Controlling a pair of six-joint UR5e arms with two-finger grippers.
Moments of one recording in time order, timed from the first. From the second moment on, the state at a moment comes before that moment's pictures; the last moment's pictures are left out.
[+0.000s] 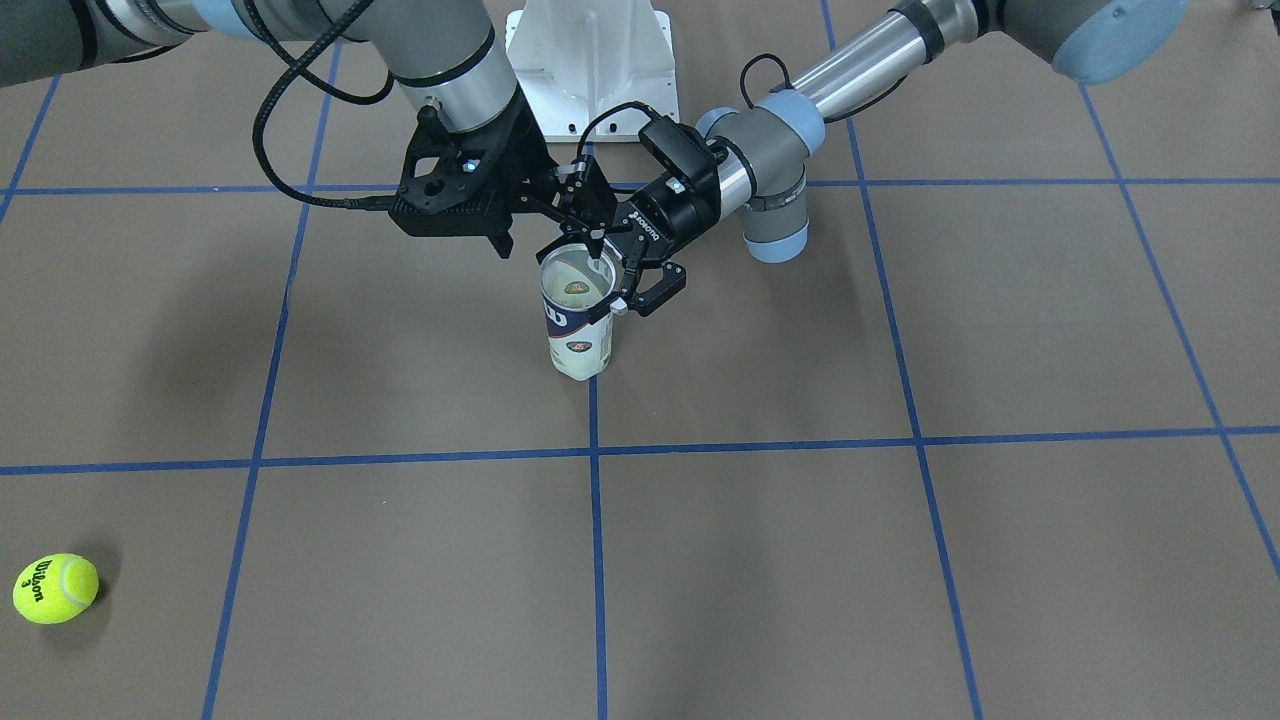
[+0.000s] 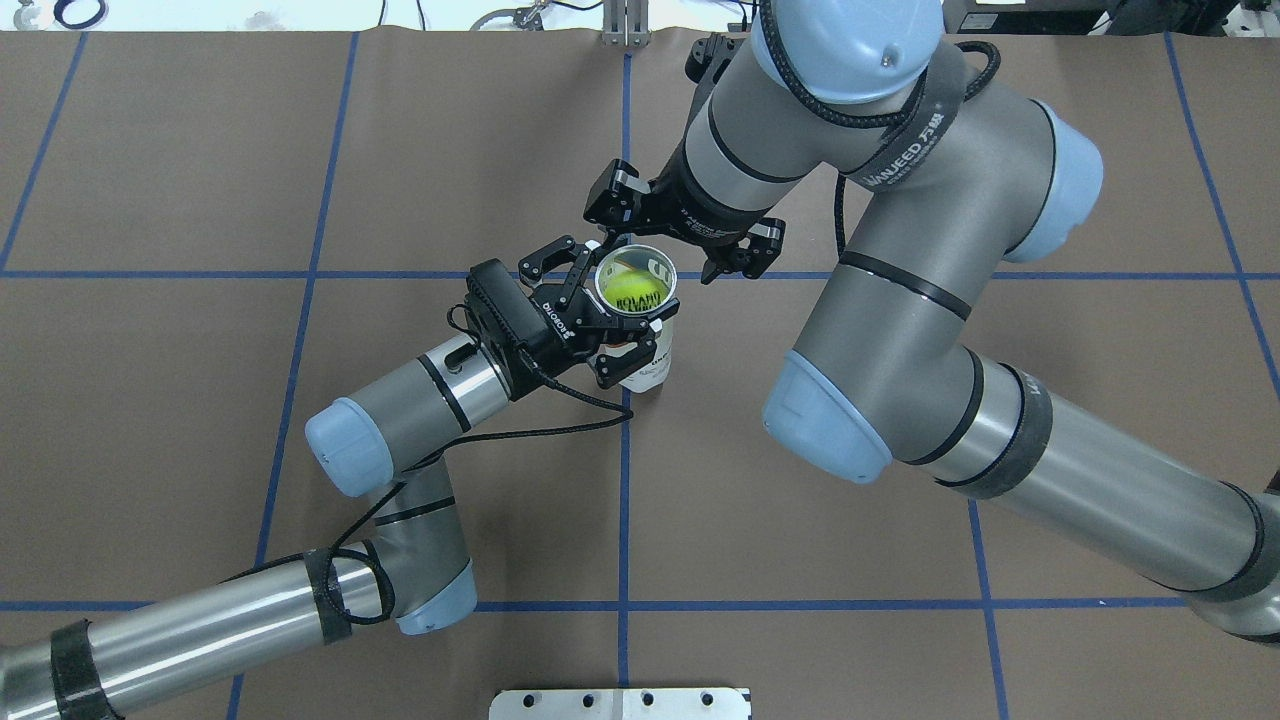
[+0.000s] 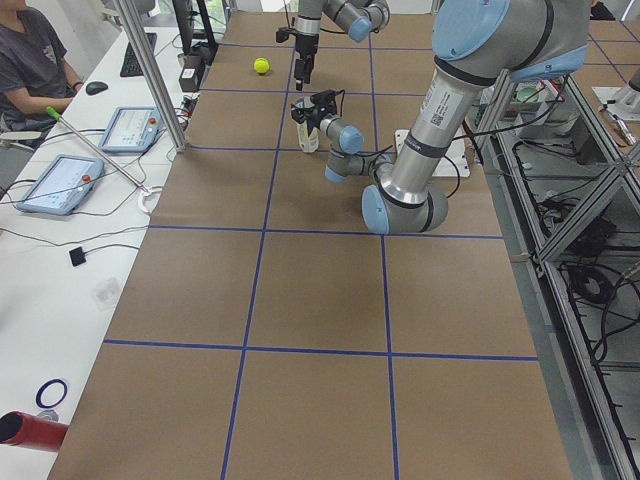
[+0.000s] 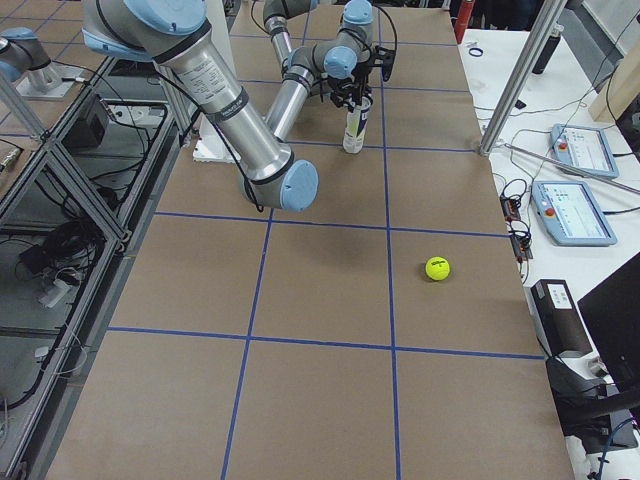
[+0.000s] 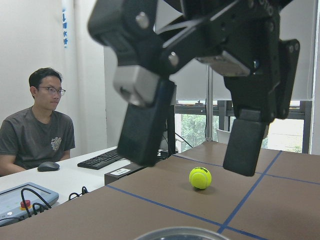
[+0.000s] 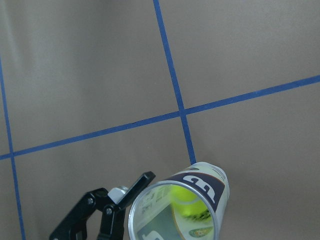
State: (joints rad) left arm -0.39 -2.27 -1.20 -3.38 -1.26 -0.29; right arm 0.70 -0.79 1.82 -1.62 2.04 1.43
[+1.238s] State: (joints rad) left arm -0.39 -2.26 -1.21 -3.38 -1.26 -0.30; right arm 1.06 -1.04 1.71 -1.60 2.20 0.91
